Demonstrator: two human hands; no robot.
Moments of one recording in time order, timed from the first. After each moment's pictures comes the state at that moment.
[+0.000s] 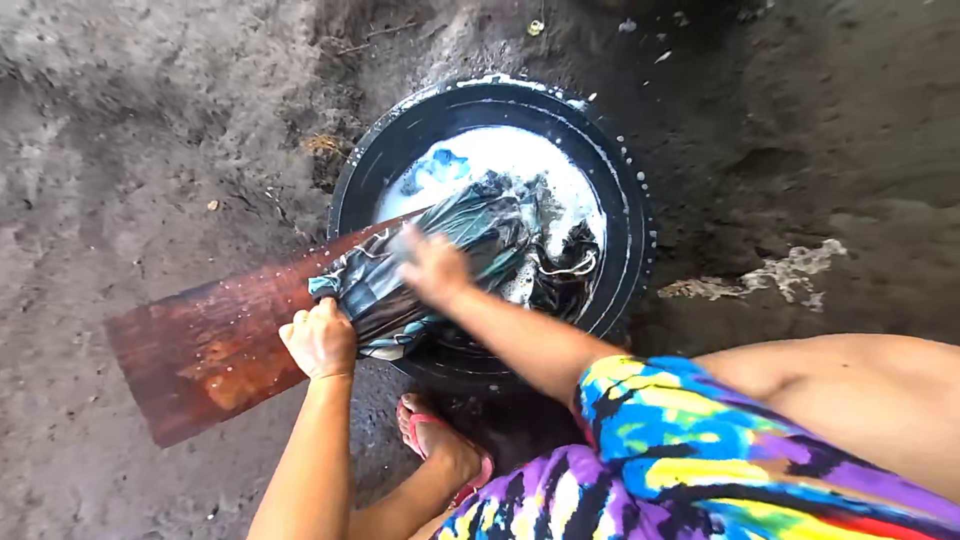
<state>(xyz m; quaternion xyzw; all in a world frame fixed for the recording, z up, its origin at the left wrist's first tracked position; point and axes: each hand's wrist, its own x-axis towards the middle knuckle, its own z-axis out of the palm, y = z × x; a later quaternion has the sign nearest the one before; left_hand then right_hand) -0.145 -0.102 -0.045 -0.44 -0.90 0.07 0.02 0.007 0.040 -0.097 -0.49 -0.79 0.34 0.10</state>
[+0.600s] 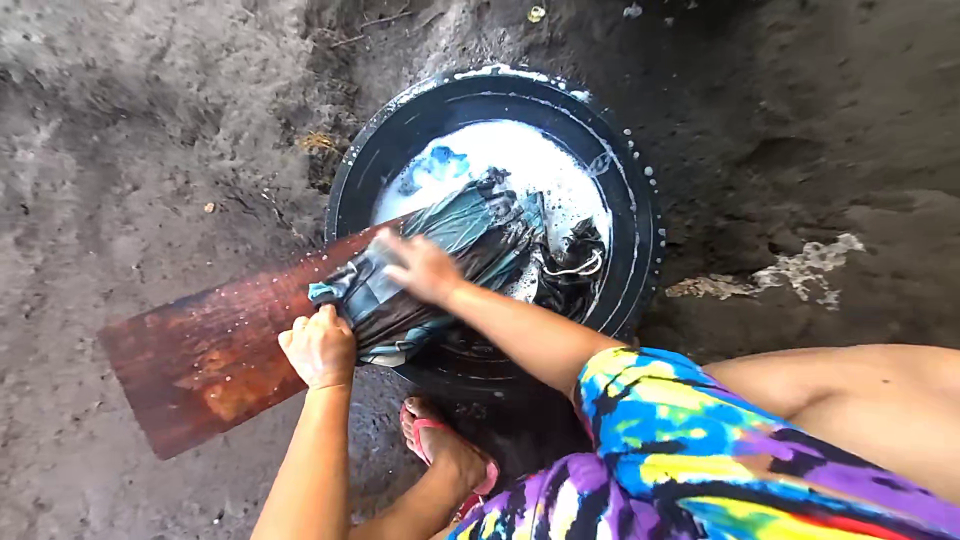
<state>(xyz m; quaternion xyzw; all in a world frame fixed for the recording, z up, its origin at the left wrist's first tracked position) -0.147 -0.103 -0.045 -0.48 -0.88 0.04 0.04 -0.008 0.048 -0.085 -0.40 -0.81 0.41 0.12</state>
